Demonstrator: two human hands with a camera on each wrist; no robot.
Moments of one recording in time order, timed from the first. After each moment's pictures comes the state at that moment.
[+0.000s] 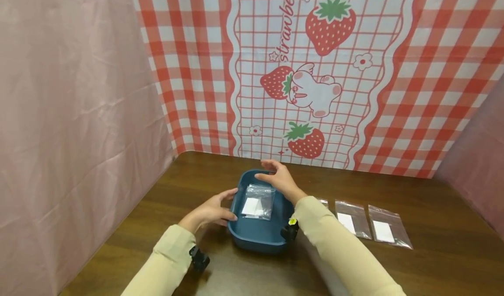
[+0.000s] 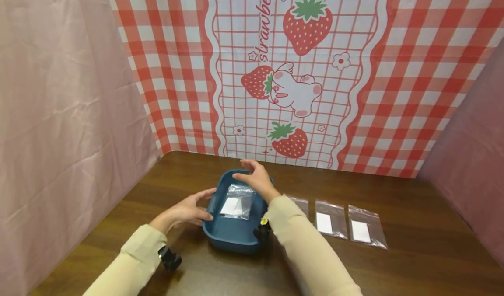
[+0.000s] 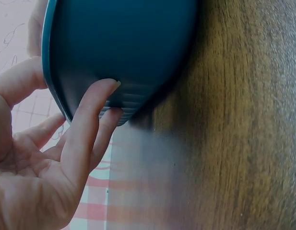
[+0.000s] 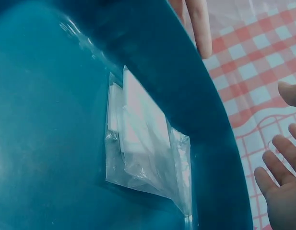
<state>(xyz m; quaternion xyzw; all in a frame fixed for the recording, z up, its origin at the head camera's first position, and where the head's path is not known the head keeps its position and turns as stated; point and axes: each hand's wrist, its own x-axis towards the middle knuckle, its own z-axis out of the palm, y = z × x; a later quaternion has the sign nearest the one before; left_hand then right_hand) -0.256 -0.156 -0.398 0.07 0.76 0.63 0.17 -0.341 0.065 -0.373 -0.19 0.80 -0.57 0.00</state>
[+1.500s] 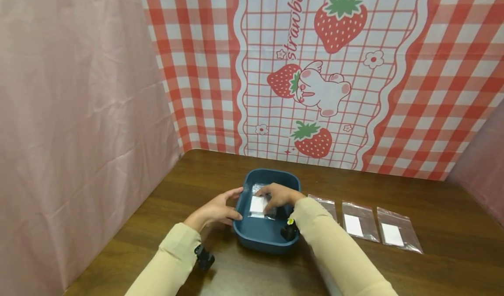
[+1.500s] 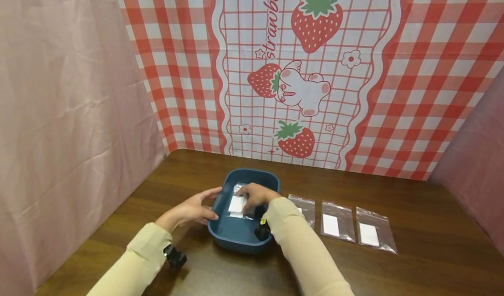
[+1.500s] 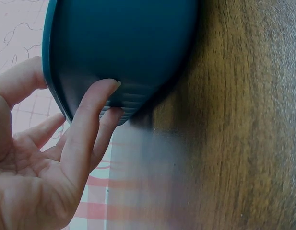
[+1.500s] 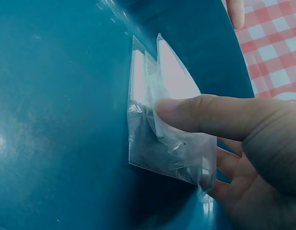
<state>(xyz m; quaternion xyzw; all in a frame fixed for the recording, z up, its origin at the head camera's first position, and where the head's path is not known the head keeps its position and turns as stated) -0.257 -0.157 -0.396 0.08 0.76 0.63 0.17 -0.351 0.059 -0.394 -0.35 0.88 -0.24 0.19</state>
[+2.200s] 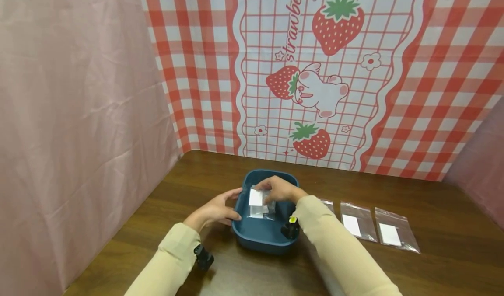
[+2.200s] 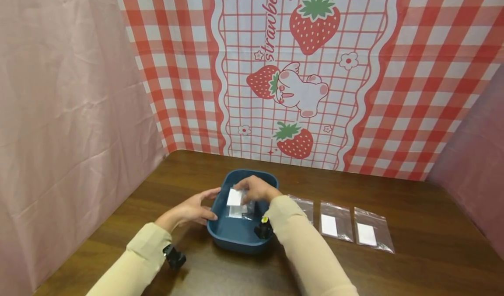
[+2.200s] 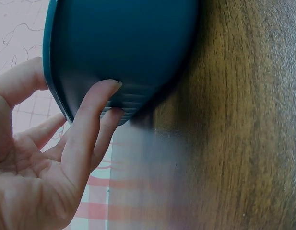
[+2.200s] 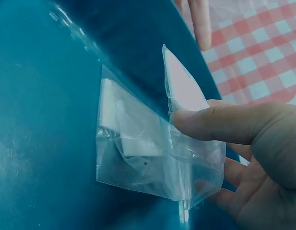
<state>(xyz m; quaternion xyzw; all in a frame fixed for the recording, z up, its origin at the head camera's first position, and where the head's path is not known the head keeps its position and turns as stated) -0.257 -0.155 -0.396 0.08 0.76 0.62 0.17 -0.343 0.062 -0.376 -0.33 0.87 -0.32 0.15</state>
